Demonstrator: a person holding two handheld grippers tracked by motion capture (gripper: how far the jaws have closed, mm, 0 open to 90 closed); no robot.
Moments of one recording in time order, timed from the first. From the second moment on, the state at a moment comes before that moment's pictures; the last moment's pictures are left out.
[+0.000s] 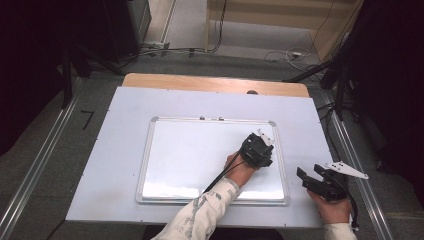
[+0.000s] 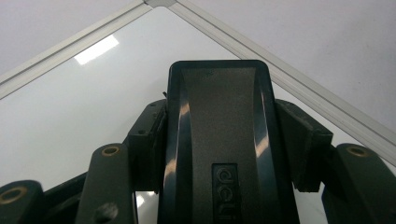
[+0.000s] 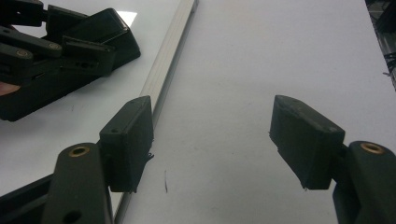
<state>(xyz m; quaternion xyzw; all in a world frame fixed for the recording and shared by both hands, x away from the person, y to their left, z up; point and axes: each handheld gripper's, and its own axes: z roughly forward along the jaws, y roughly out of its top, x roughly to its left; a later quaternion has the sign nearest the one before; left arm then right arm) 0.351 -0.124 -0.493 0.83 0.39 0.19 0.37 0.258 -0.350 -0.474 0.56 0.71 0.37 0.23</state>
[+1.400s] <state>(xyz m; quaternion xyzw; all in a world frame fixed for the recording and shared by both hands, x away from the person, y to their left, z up) 0.392 -0.123 -0.492 0.83 0.38 0.19 0.36 0.259 -0.352 -0.474 0.56 0.71 0.37 0.23</state>
